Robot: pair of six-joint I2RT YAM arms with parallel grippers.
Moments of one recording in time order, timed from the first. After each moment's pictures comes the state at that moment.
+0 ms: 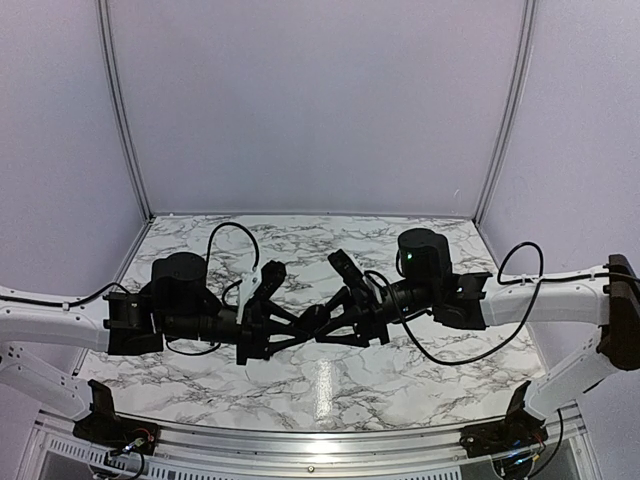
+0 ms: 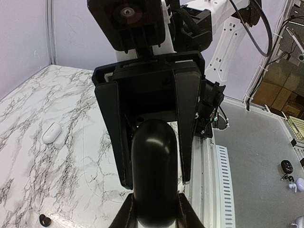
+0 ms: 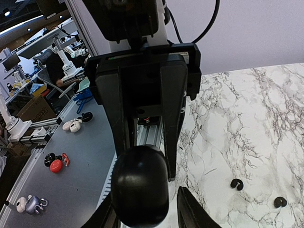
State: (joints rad) left arm -1.11 1.21 0.71 0.23 0.33 -0.09; right arm 0.92 1.42 0.84 0.28 -0.91 0.07
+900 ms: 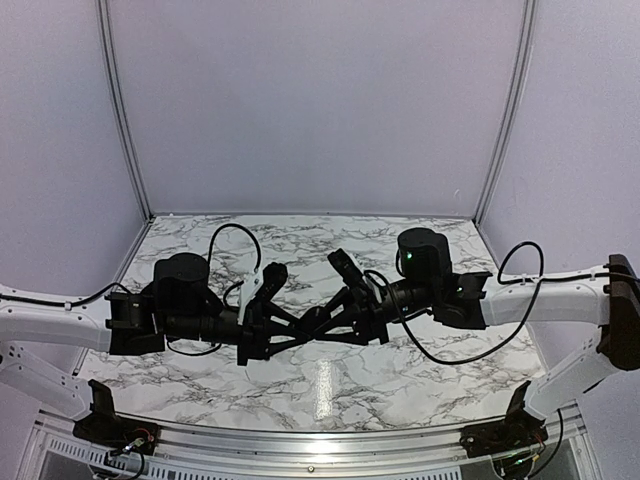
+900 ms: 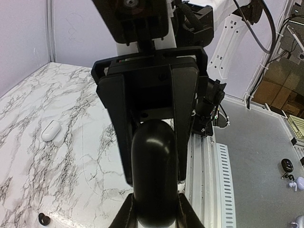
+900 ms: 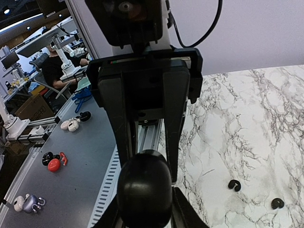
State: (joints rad) left arm -1.11 1.22 0.71 0.23 0.34 -0.09; right arm 0.92 1.42 0.84 0.27 -0.90 0.07
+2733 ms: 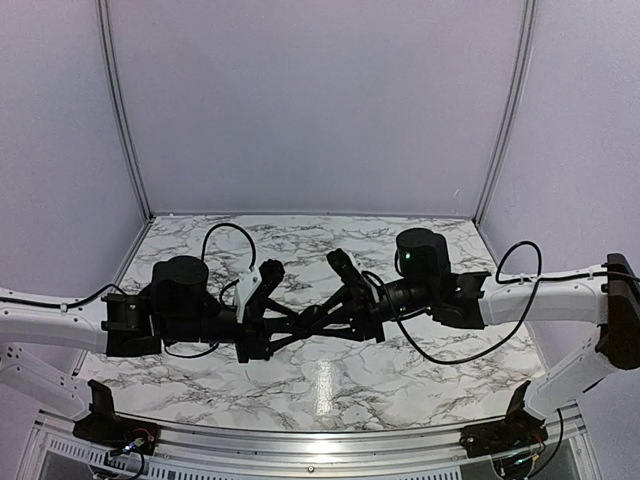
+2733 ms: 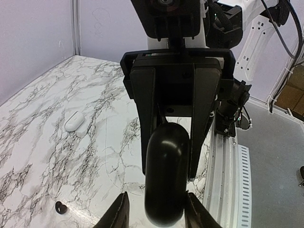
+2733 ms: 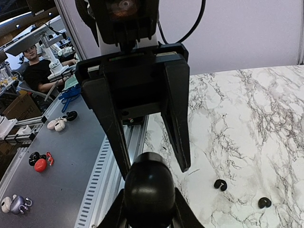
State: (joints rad) left arm -1.11 1.20 0.70 0.19 0.18 -0.09; right arm 0.91 1.43 0.84 0.27 -0.84 0.02
